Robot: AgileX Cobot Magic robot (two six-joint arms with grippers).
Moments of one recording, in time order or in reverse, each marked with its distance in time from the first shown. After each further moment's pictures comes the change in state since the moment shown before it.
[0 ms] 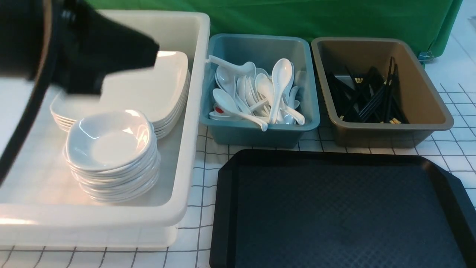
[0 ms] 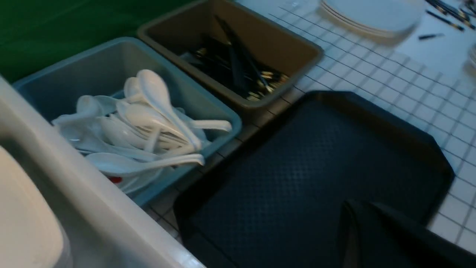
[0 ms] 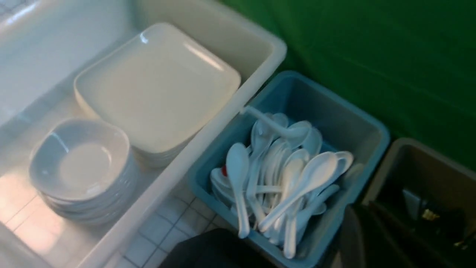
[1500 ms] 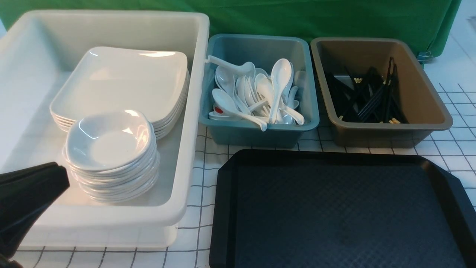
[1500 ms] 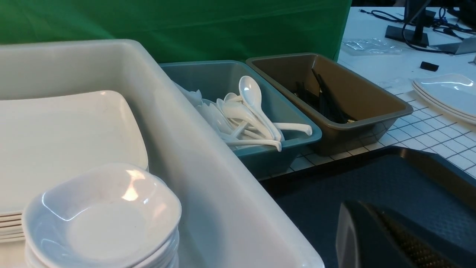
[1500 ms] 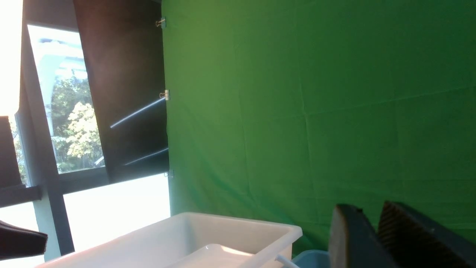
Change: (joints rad) right arm 0.000 -1.480 1.704 -0.218 -1.119 0.409; left arm -0.027 -0.584 0.676 0.125 -0.512 -0.266
